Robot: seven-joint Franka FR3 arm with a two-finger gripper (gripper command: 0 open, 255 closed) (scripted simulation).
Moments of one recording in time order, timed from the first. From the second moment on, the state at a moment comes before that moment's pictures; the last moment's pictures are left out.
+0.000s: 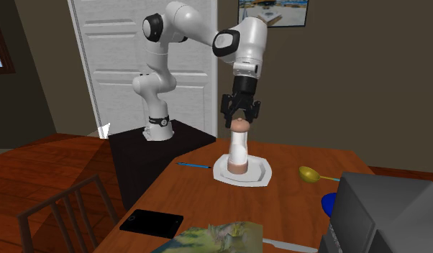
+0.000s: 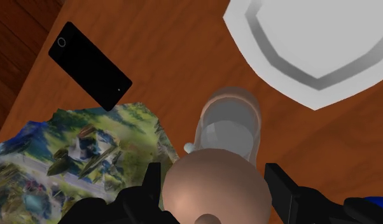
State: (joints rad) arm -0.04 0.36 0.07 -1.64 -0.37 2.05 0.44
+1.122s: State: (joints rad) arm -0.03 0.32 0.08 -1.48 -0.34 1.85 0.37
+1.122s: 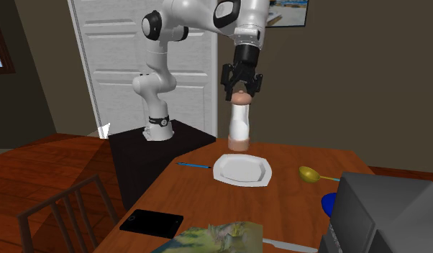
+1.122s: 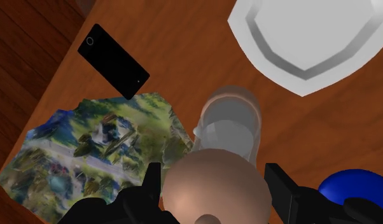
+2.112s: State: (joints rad) arm -0.13 0.39 0.04 -1.28 -0.31 1.77 0.20
